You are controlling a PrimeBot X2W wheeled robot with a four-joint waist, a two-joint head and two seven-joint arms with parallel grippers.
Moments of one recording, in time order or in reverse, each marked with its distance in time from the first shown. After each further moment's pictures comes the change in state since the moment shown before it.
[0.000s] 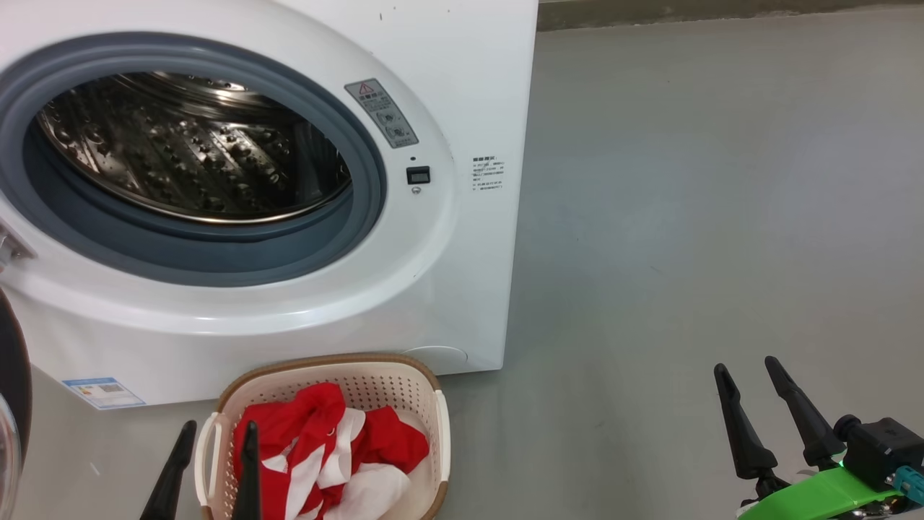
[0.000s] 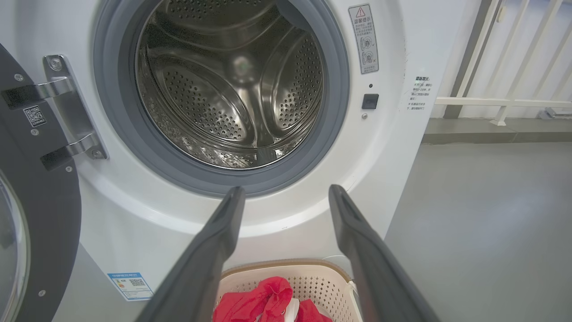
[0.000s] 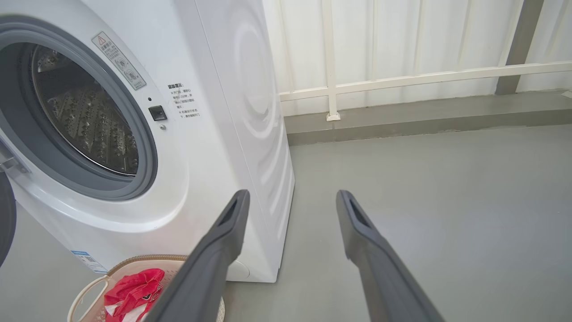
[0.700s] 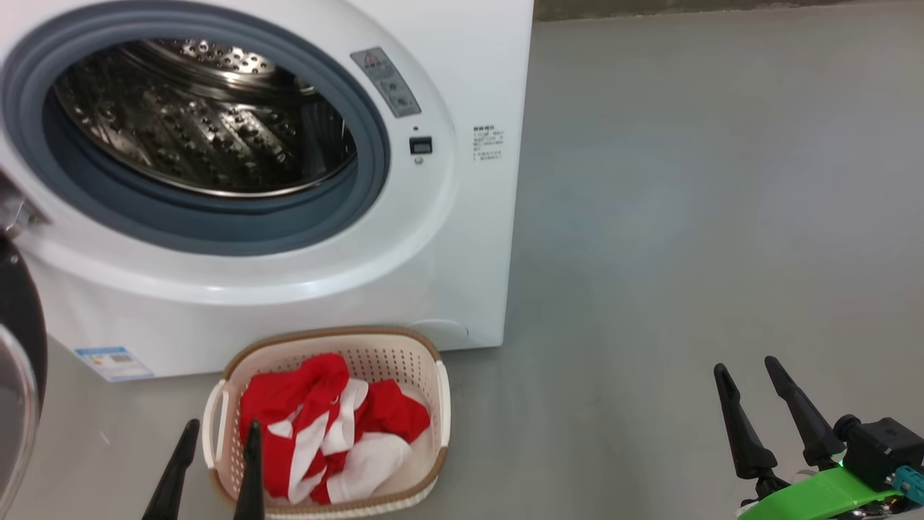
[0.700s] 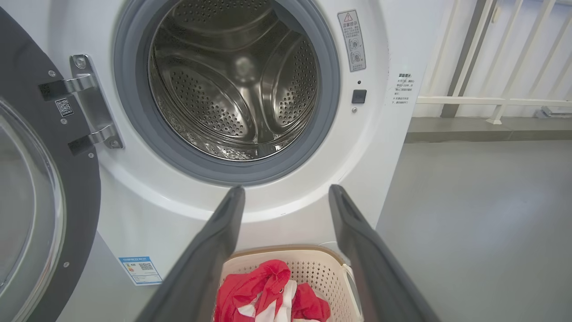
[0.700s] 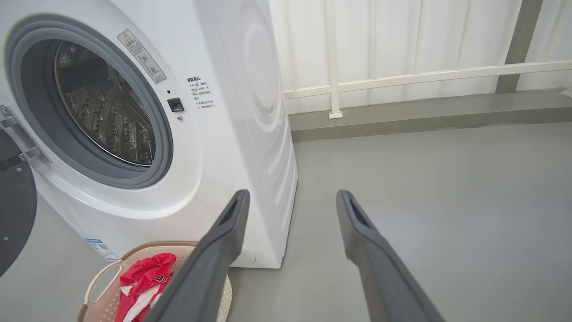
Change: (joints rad) left arm 0.000 0.000 -0.006 -0.004 0.003 0.001 0.000; right arm 0.000 0.000 0.001 0.000 0.000 0.000 0.000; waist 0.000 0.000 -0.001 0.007
